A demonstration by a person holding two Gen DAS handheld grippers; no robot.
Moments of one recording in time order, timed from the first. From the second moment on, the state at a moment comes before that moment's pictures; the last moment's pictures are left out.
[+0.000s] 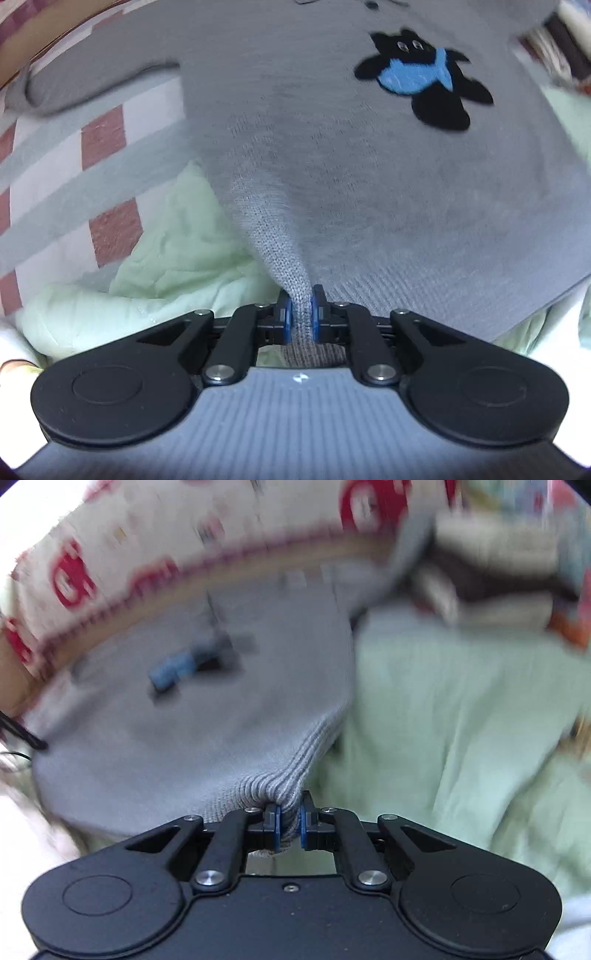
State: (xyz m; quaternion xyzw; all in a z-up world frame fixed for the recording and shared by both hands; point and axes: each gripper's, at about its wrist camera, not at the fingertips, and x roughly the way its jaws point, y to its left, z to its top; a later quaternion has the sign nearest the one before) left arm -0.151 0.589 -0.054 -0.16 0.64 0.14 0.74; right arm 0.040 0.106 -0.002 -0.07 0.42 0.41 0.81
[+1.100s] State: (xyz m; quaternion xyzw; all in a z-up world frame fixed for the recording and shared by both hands) left arm -0.204 0.683 -0.016 -0.36 0.38 0.29 0.80; right arm 0.018 0.270 0.012 -0.15 0.39 0.57 0.71
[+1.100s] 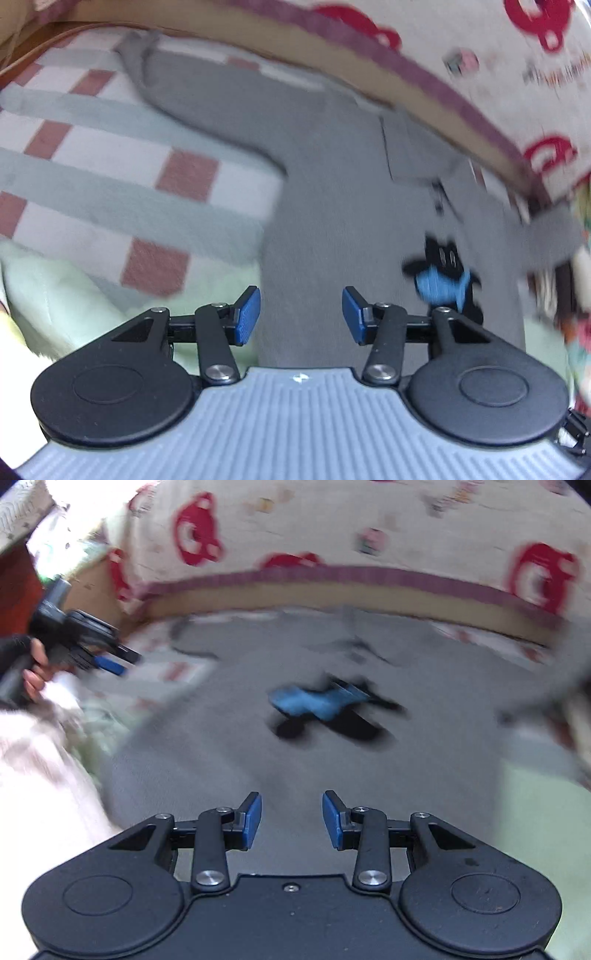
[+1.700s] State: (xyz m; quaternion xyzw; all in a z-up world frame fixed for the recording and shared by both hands) left arm -0.182 0.910 -0.096 -0.25 0.26 0.50 0.78; right arm 0.008 0.593 -0.078 -0.18 0.33 0.62 0.69
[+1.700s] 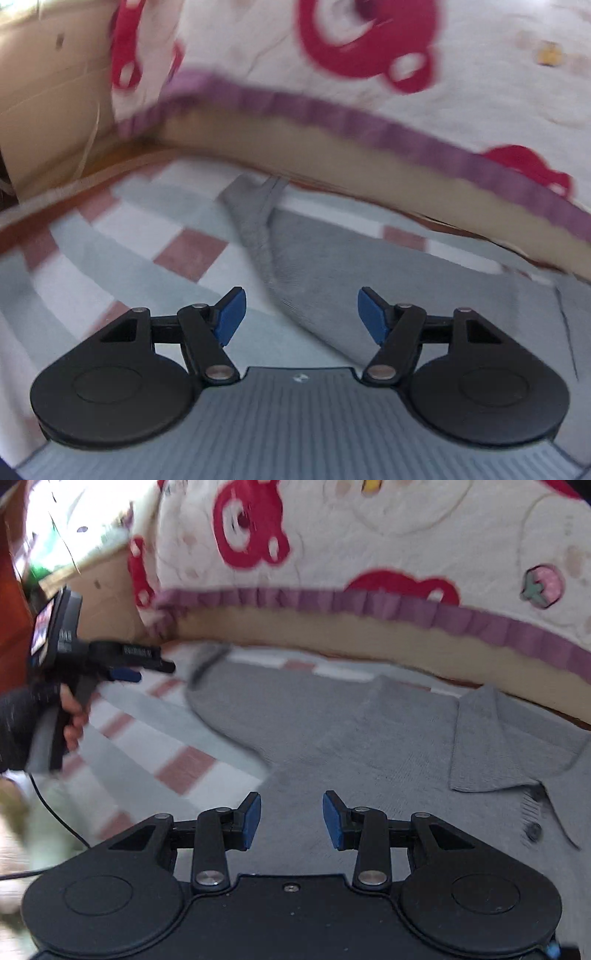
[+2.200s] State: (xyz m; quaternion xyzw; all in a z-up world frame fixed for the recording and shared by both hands) left arm -0.196 1.015 -0.160 -0.33 0.21 0.53 0.75; right arm 0.037 0.621 -0.136 -0.14 0.37 0.57 0.72
